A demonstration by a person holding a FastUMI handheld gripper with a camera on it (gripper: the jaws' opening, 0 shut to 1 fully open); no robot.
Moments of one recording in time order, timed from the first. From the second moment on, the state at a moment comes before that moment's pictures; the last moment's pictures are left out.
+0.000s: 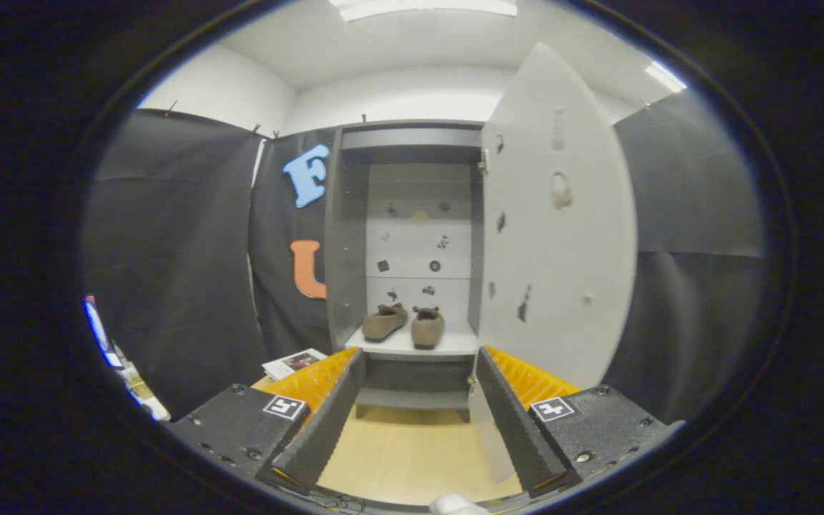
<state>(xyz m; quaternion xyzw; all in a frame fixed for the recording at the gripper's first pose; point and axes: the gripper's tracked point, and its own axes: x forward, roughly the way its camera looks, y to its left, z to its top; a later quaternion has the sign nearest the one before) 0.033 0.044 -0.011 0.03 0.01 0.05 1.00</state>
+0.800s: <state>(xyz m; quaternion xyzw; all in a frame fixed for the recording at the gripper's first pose) 0.089 -0.166 -0.016 0.06 0.03 0.04 1.00</state>
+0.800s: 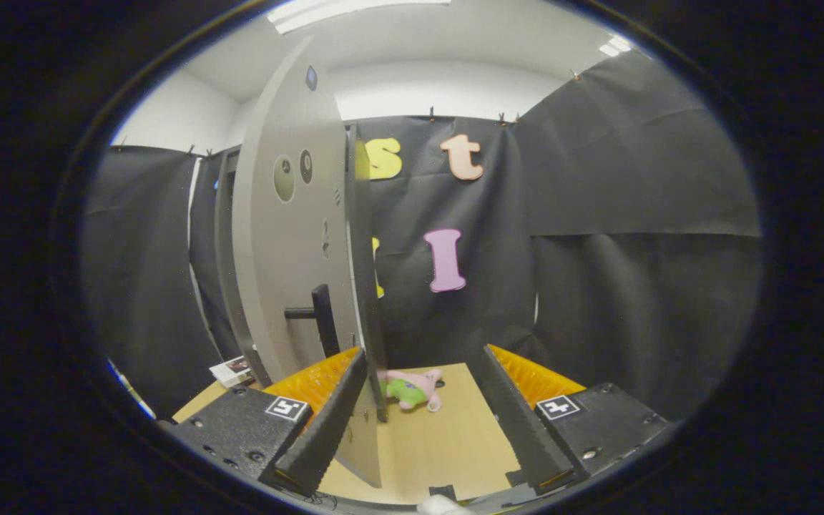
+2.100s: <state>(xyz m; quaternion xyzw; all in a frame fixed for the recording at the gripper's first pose) 0.099 0.008 -0.014 0.04 0.03 0.08 1.00</state>
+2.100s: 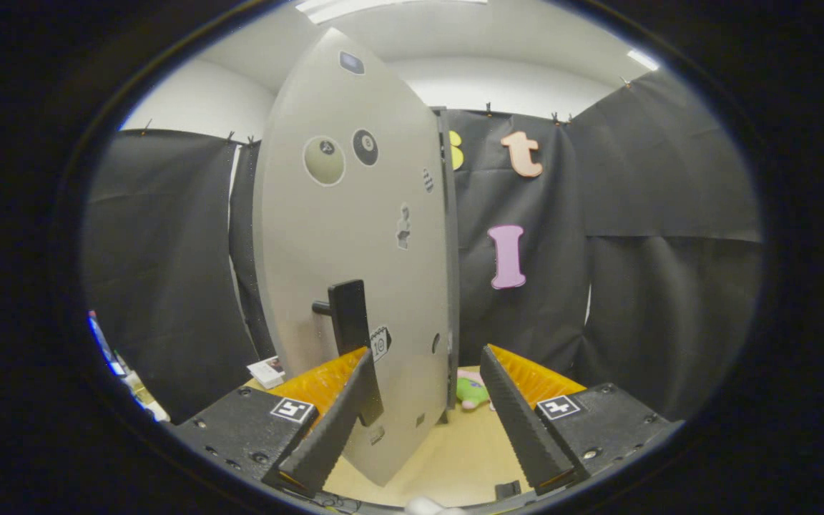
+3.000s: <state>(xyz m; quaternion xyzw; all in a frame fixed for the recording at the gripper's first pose) 0.111 0.093 -0.011 0.04 0.03 0.09 0.99</state>
